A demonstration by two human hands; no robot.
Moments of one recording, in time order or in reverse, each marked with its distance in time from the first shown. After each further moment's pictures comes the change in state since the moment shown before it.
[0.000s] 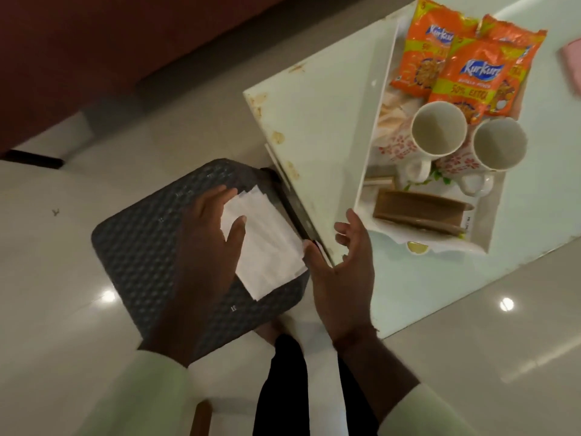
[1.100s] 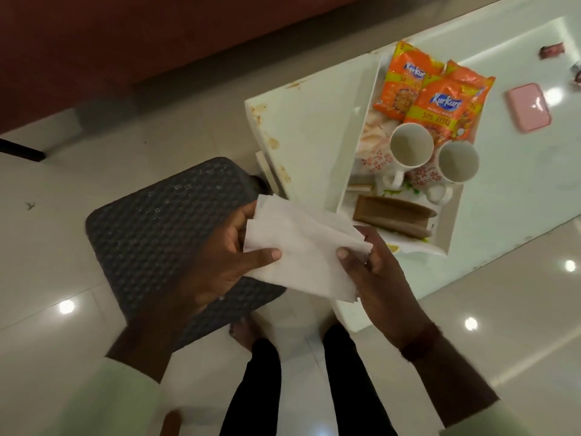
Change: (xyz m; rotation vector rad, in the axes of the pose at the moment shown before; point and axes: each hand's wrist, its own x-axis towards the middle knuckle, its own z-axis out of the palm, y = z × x) left_hand -0.033 0.041 -0.035 -0.911 -0.554 -0.275; right_hand -0.003 -0.014 -0.089 0.182 -0.461 -0.080
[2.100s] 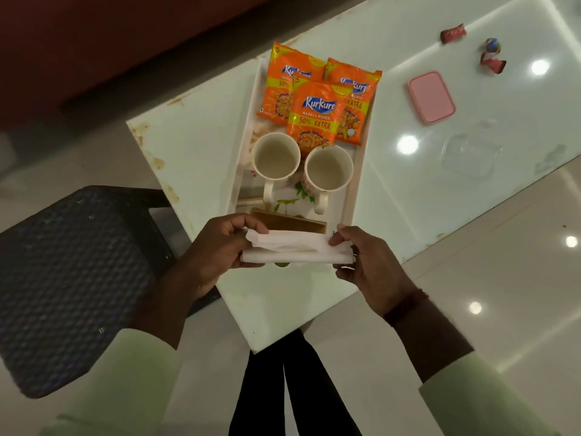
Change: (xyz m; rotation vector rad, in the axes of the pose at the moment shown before) left_hand 0.100 0.031 0.186 0.051 -0.032 -0.127; right_hand 0.048 0.019 -0.214 0.306 0.122 0.450
